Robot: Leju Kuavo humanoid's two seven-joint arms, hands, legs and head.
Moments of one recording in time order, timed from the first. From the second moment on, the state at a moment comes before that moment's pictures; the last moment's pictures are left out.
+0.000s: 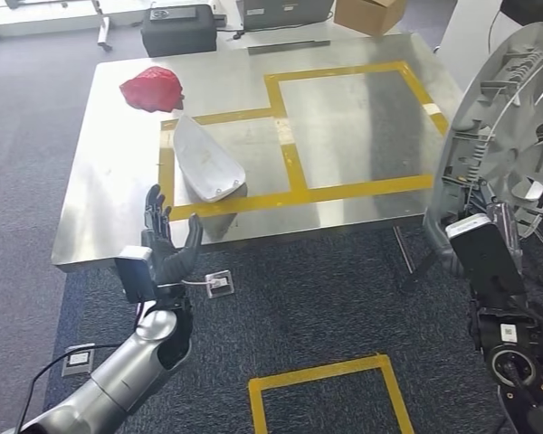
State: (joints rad) left arm -0.23 0.13 -0.49 -1.34 0.37 0.57 -0.65; right arm -0.43 -0.38 0.61 -1.55 0.36 -0.43 0.00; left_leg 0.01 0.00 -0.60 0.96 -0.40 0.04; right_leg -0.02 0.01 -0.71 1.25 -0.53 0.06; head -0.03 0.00
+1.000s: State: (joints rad) left arm -0.22 0.14 -0.48 -1.36 0.35 0.57 -0.65; right arm -0.45 -0.38 0.63 -1.54 0.35 -0.43 -0.01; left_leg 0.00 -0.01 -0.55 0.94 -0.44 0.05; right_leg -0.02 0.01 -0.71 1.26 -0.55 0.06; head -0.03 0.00
